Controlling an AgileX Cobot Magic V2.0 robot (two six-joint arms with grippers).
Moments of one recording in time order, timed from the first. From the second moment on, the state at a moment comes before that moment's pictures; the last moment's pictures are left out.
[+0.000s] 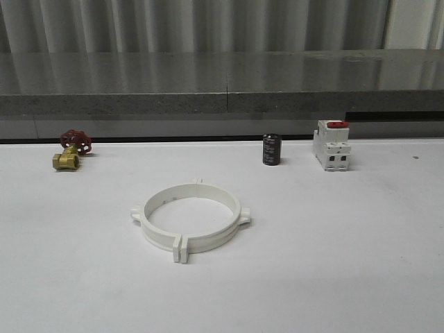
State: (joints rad) left arm -0.14 0.38 -0.49 0.11 0.62 -0.13; right arm 0.01 -0.01 0.03 -0.01 0.11 0.13
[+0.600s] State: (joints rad) left arm -0.14 0.27 -0.39 0.09 0.39 -0.13; right arm 0.01 -0.01 0.03 -0.01 0.11 0.13
